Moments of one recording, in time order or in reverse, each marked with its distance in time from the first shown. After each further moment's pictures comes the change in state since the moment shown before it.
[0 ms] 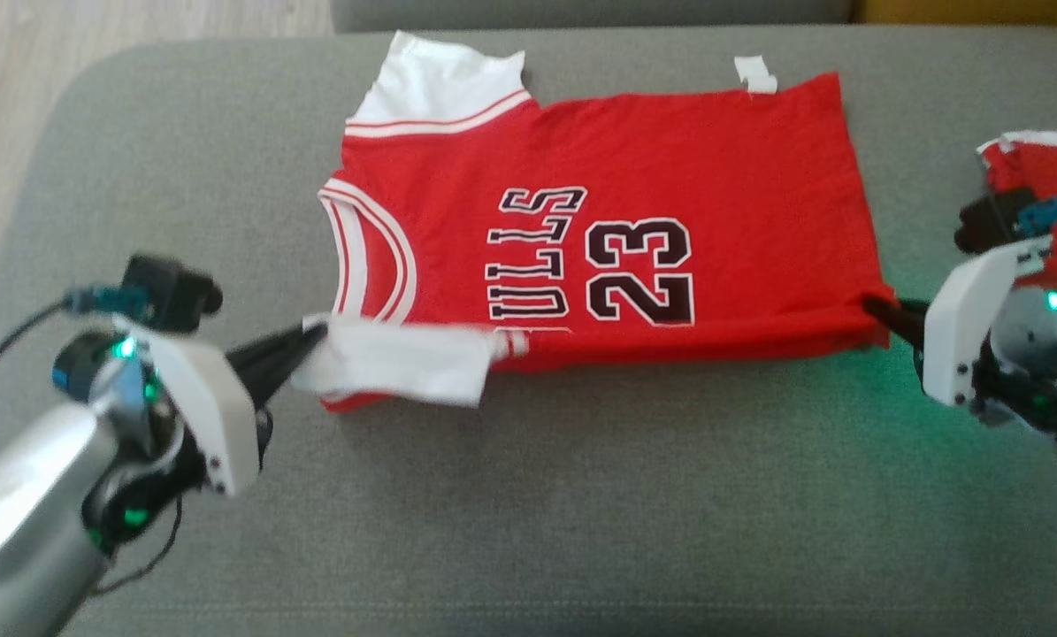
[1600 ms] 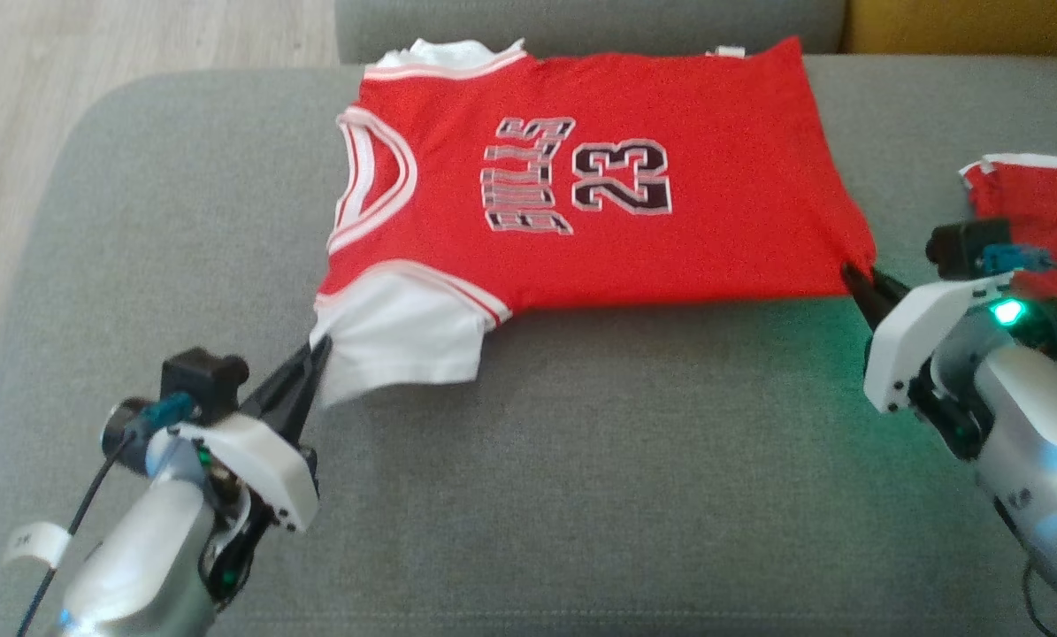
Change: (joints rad) left arm 0.089 -0.358 0.228 0.436 0.439 -0.001 -0.446; right arm -0.011 0.252 -0.153 0.329 -0.331 0.000 -0.437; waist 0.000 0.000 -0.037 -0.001
